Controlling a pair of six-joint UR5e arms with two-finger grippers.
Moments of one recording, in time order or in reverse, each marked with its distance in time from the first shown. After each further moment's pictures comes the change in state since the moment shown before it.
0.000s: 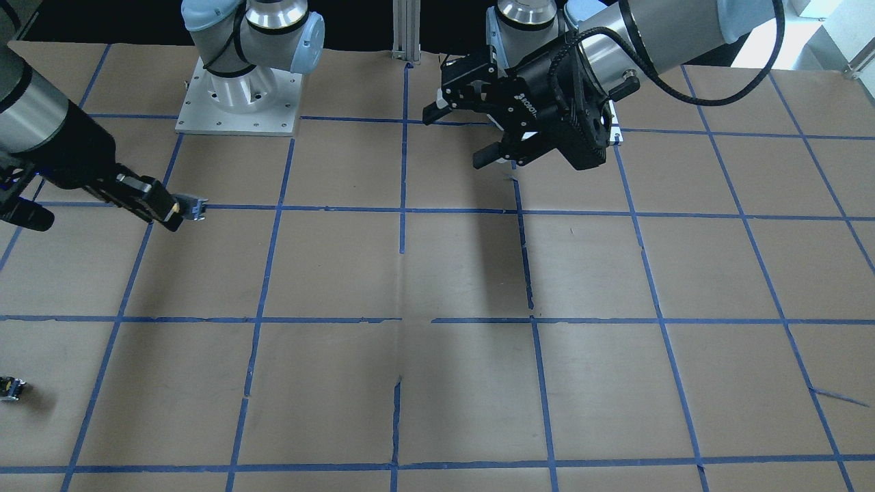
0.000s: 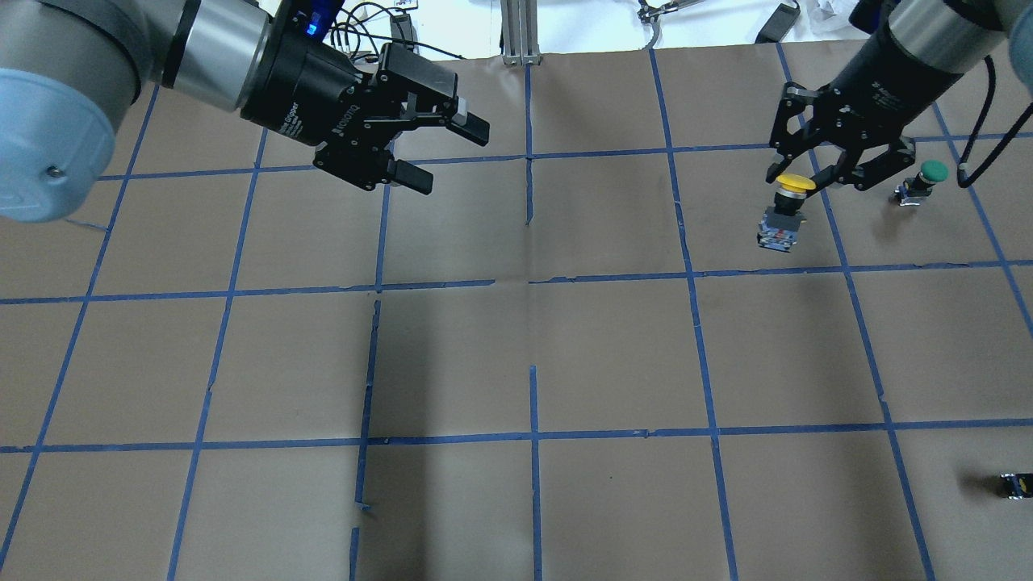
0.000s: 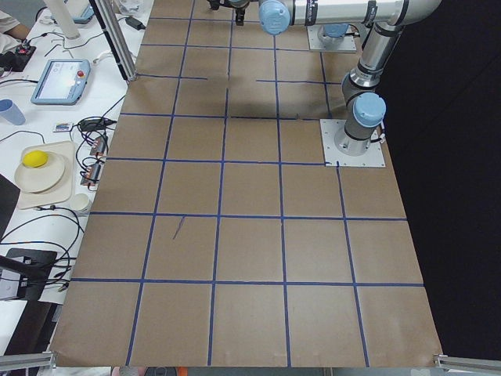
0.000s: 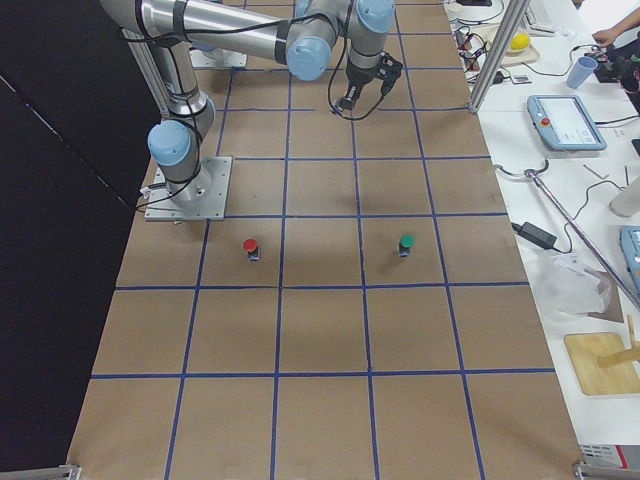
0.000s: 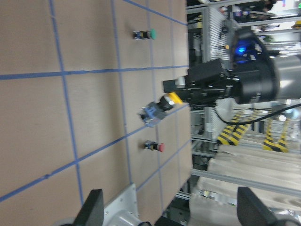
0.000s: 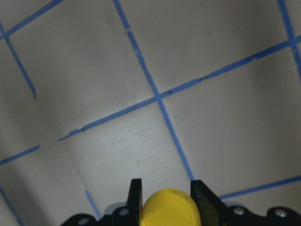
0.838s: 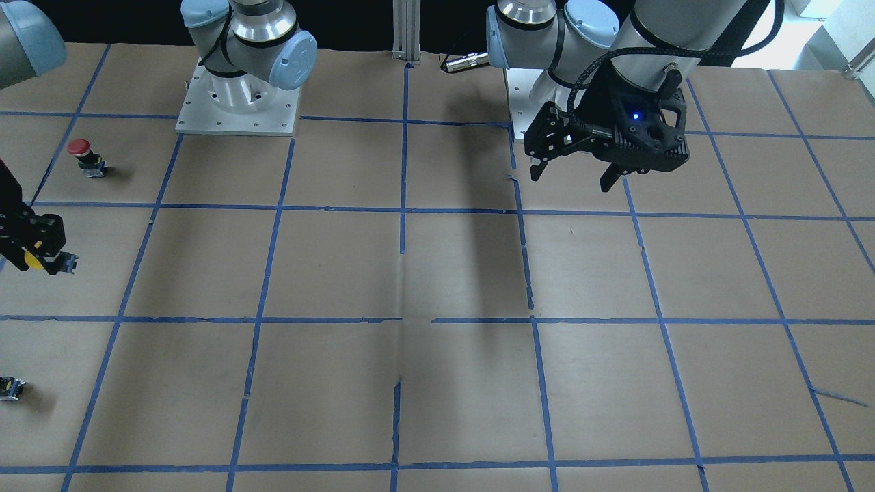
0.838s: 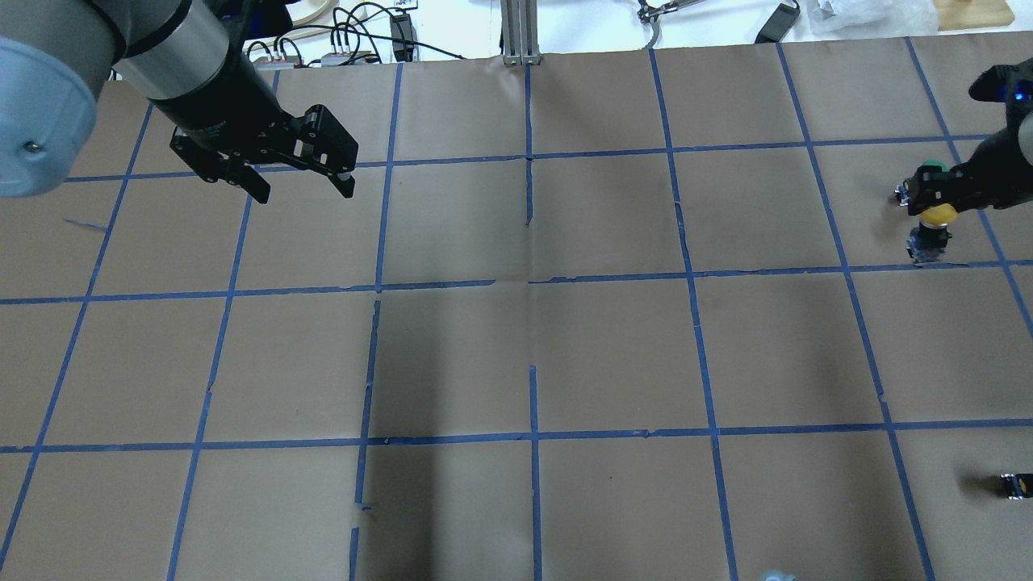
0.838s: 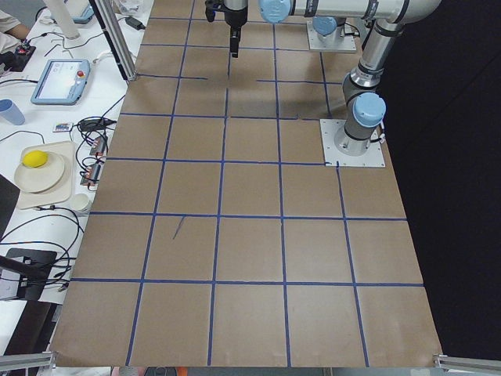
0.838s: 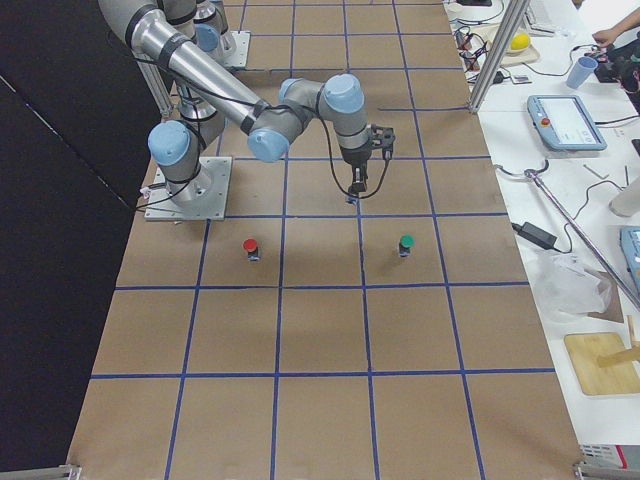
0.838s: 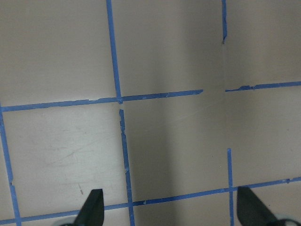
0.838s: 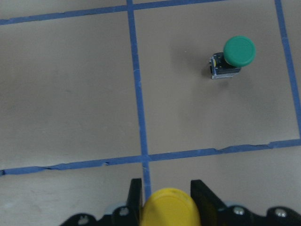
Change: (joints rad) left arm -0.019 -0.002 0.050 0.017 0.613 -0.020; right arm -0.338 -0.004 0.348 -0.630 -0.042 -0.594
